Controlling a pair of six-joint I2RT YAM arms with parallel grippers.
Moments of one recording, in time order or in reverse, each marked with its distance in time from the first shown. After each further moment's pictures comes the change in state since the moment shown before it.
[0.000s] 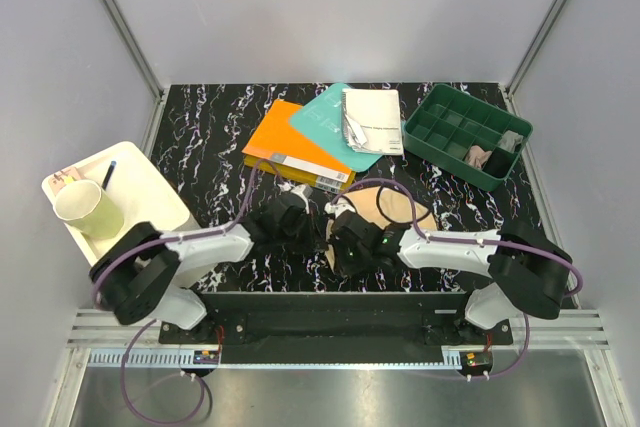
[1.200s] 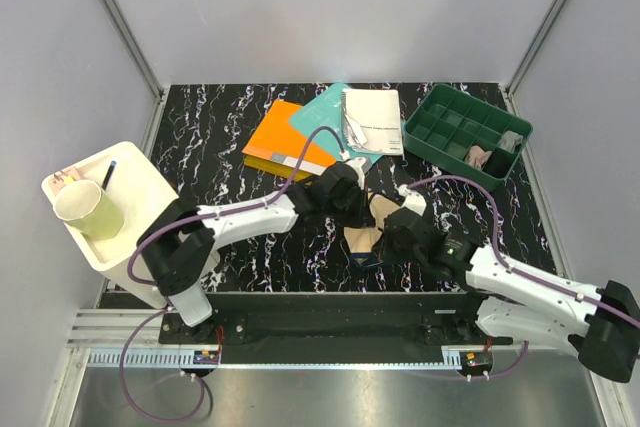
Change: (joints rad) left arm -0.122 0.207 0.485 -0.168 -0.014 0.185; right arm -0.112 -0.492 -0.124 -0.202 0.231 0.298
